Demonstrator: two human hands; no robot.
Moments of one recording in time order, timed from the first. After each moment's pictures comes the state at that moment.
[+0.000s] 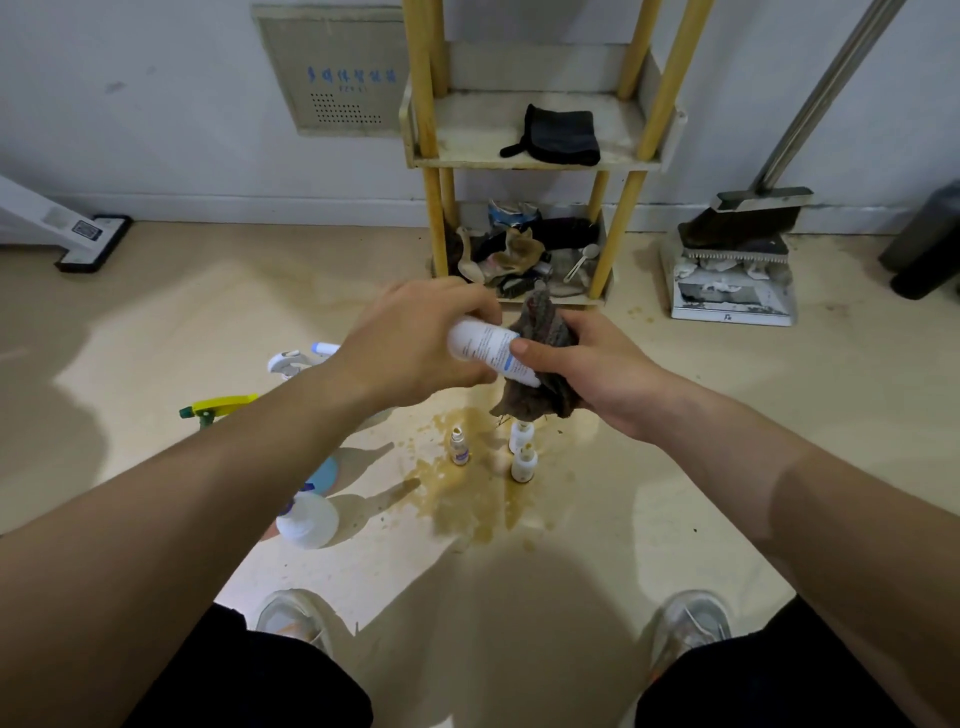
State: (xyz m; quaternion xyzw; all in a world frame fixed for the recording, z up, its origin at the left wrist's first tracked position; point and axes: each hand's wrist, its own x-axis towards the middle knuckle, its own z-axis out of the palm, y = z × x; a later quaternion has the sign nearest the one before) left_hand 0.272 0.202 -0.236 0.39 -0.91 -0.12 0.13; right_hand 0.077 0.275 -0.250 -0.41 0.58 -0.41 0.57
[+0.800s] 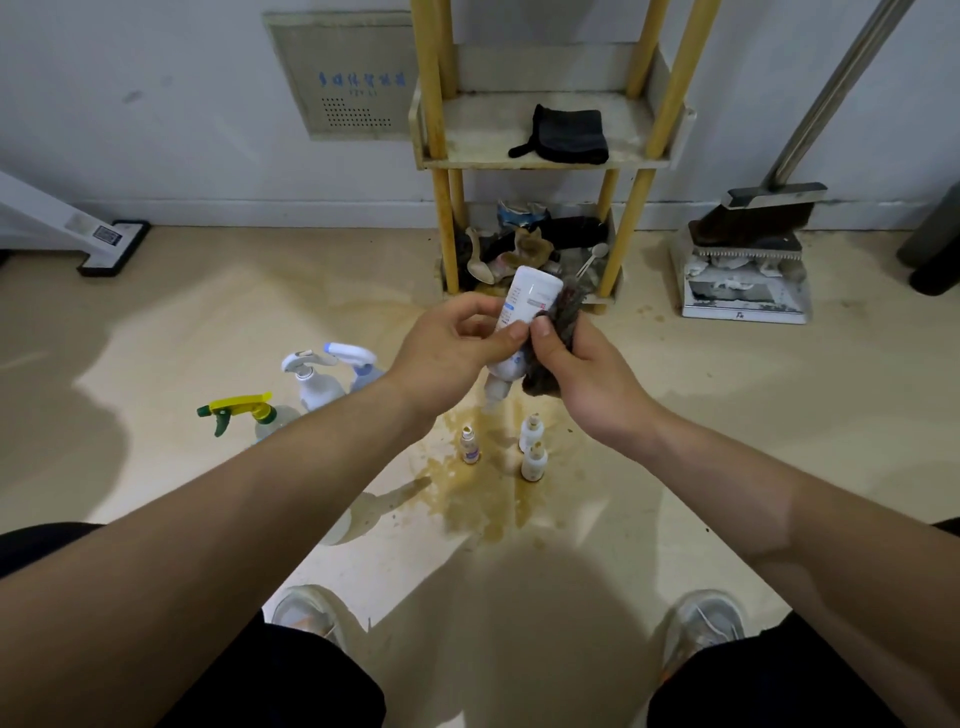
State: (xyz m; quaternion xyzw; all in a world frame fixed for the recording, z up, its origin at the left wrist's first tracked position) left_hand 0.252 0.232 -0.246 0.47 -0.61 -0.57 0.28; right_hand 0.092 0.284 -0.274 -0.51 0.59 -0.45 0.44
